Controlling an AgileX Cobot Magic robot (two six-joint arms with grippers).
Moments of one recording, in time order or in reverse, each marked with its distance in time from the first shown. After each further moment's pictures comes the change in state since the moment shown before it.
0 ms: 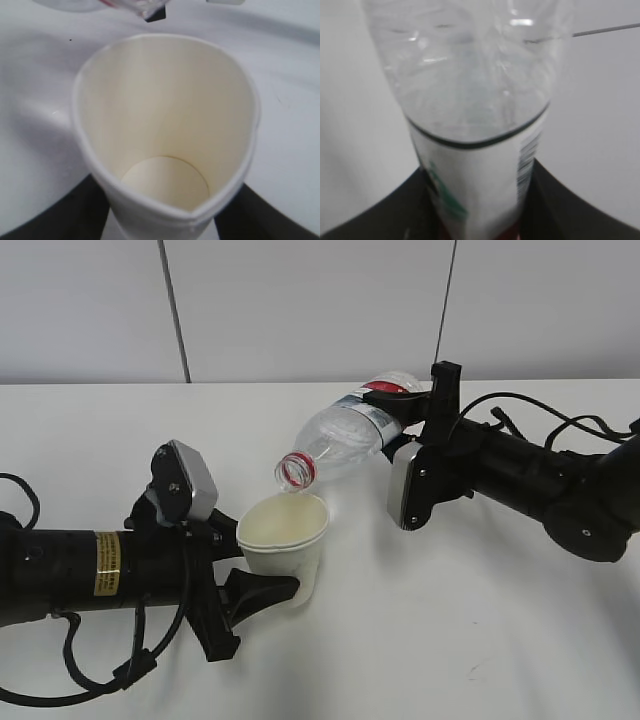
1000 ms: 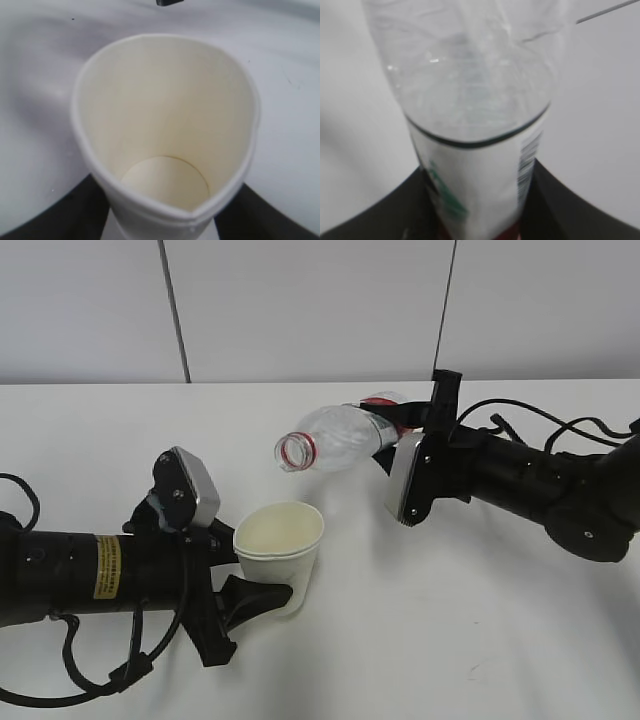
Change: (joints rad) left arm 0.000 0.000 0.000 0.005 0.059 0.000; right arm 0.000 0.000 0.000 -0.045 0.030 0.239
